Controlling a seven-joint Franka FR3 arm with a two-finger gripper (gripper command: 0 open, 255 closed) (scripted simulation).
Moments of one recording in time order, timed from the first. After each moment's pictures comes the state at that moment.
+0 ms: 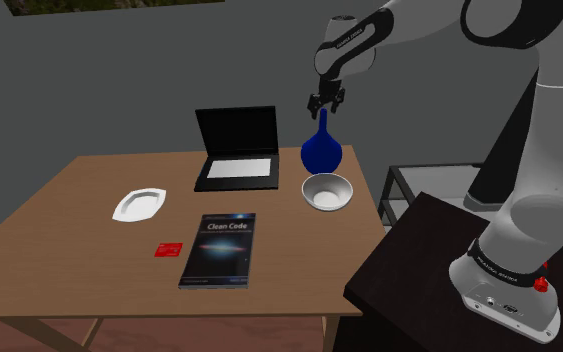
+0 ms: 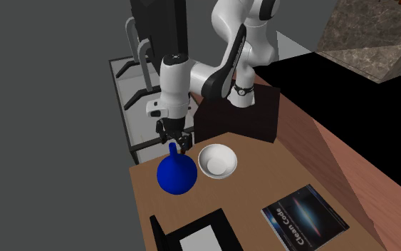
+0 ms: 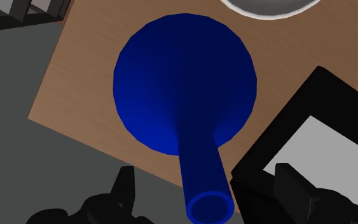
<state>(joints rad) -0.08 0.32 -0.19 -1.85 0.08 2.36 -0.04</state>
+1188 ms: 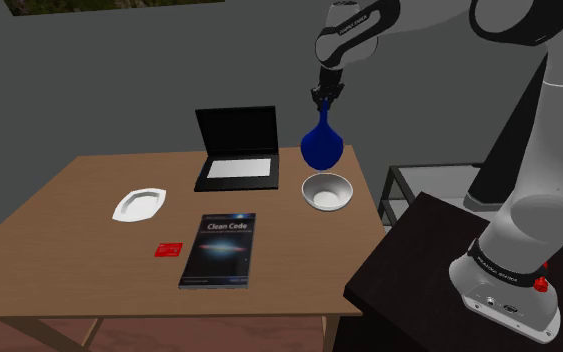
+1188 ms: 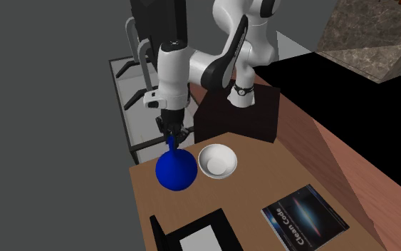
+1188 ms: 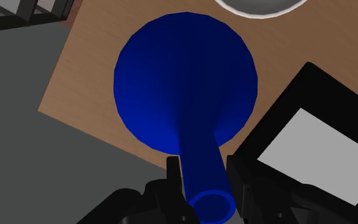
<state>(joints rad) -0.07 0.29 -0.19 -1.80 0.07 2.28 -0.03</state>
